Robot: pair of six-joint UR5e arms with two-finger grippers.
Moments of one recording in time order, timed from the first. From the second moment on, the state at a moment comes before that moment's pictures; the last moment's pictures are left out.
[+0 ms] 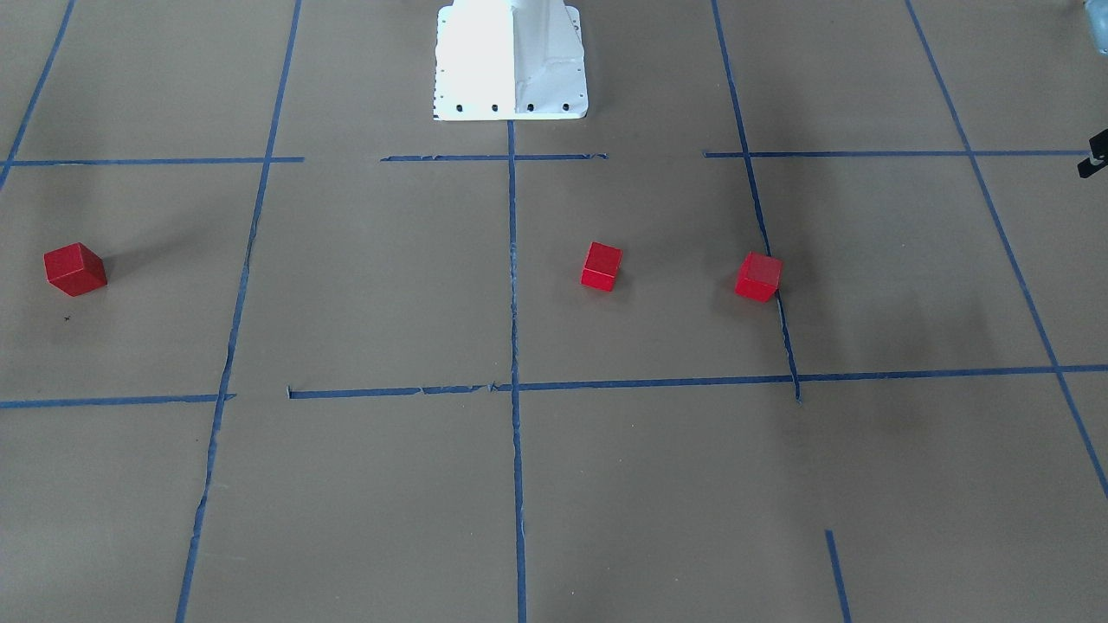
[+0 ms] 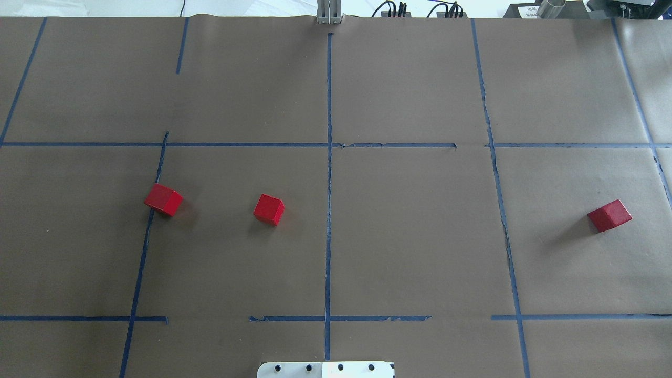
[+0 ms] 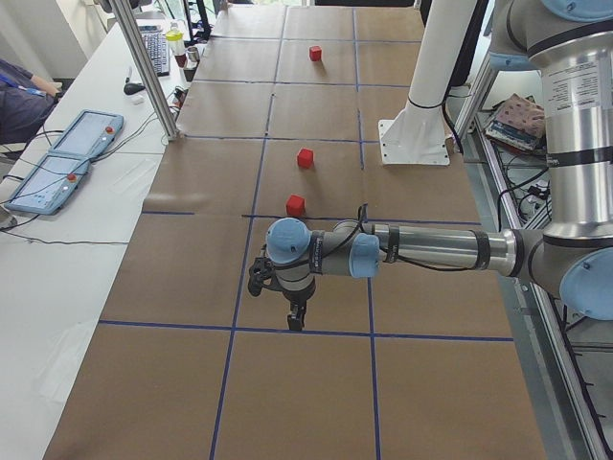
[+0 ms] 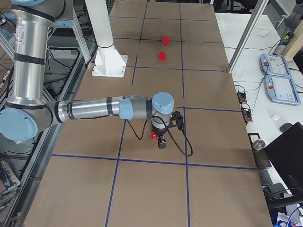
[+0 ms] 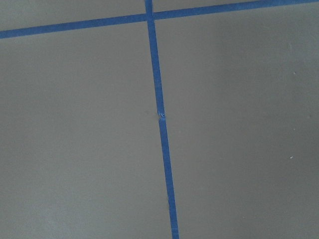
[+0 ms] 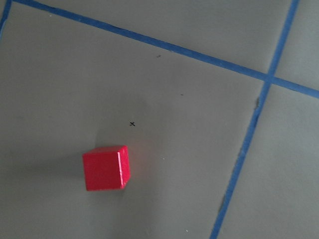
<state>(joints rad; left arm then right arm) -1.48 -1.38 -1.79 -1.56 -2.37 0.04 1.39 -1.70 1.88 -1.61 2.37 -0.12</state>
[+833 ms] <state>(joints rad) -1.48 -1.38 -1.79 -1.56 -2.37 0.04 1.13 -1.69 1.84 -1.44 2.29 0.10</state>
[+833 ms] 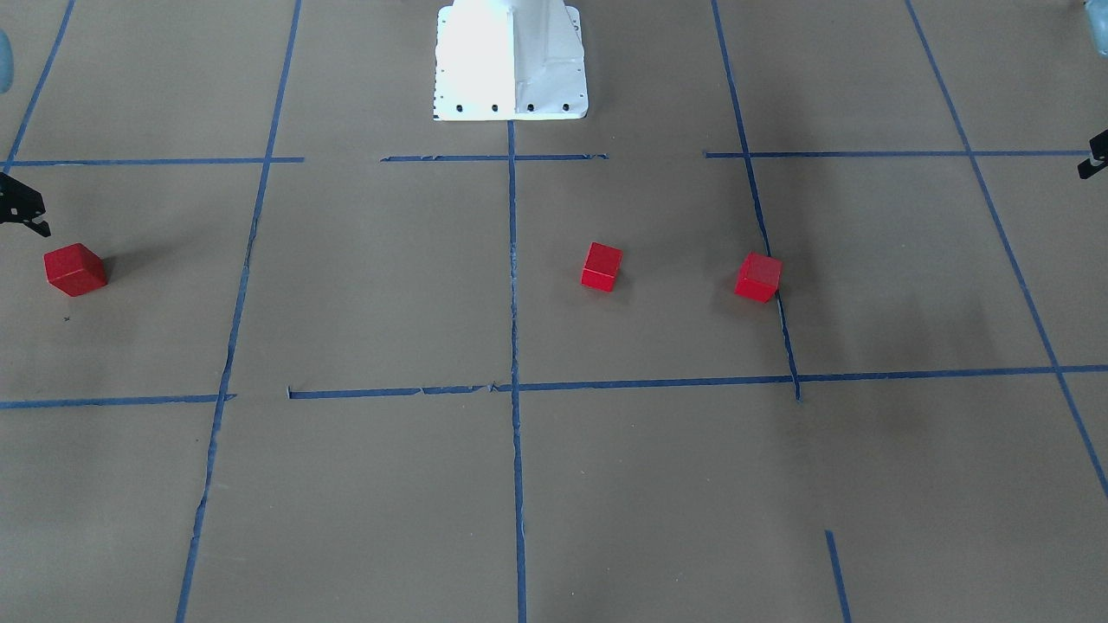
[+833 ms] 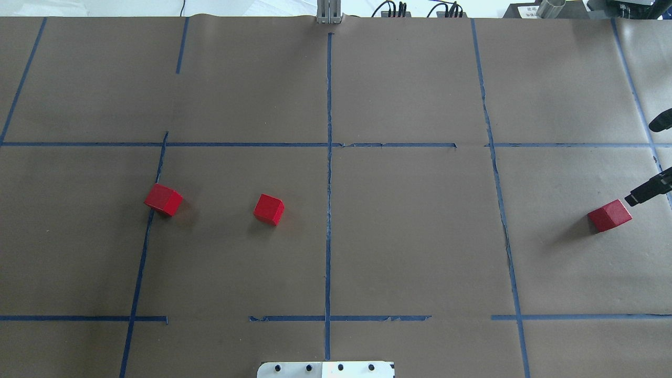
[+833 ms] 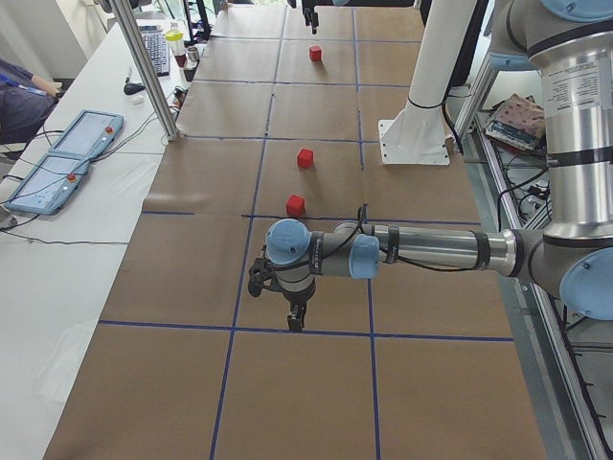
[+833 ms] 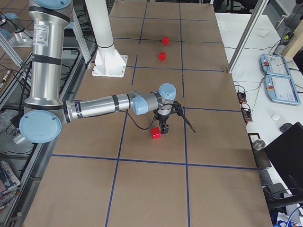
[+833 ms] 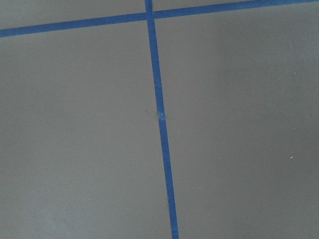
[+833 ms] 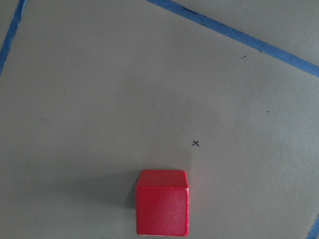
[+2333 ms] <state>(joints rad) -1.48 -1.38 -1.79 -1.57 -2.37 0.04 0.99 -1.61 1.64 -1.41 2.24 0.13</state>
